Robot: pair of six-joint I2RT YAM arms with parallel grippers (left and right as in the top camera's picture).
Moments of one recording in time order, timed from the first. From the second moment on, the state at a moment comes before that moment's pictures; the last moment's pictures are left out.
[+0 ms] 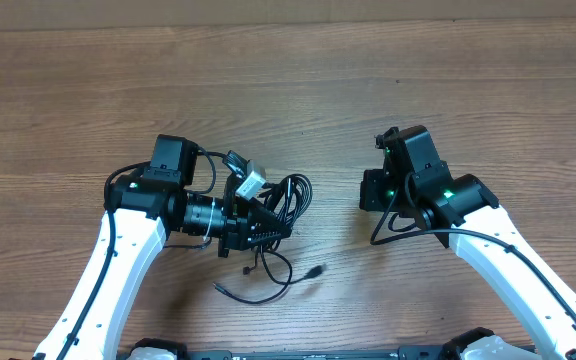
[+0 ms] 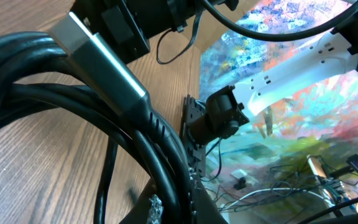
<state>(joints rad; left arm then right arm) -0.18 1.33 0.99 -1.03 1.28 0.63 0.41 1.35 0.97 -0.67 -0.13 0.46</state>
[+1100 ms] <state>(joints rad) -0.18 1.33 0.99 -0.94 1.09 0.47 0.57 1.34 1.00 -0.44 -0.65 0.51</state>
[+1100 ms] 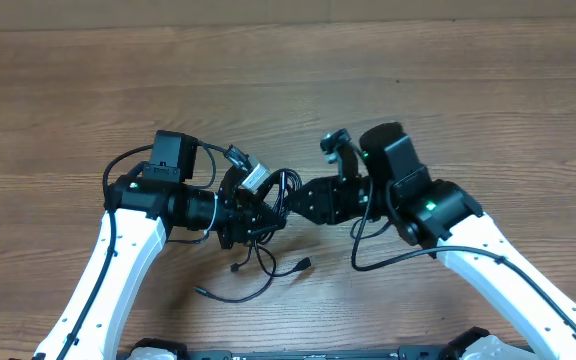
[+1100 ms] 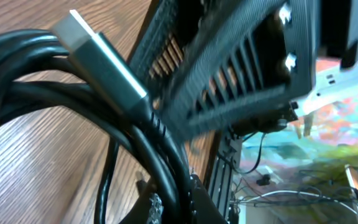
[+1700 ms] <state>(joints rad) -0.19 1.35 0.98 -0.95 1.23 0.61 0.65 1.42 1.07 -0.45 -0.42 0.70</state>
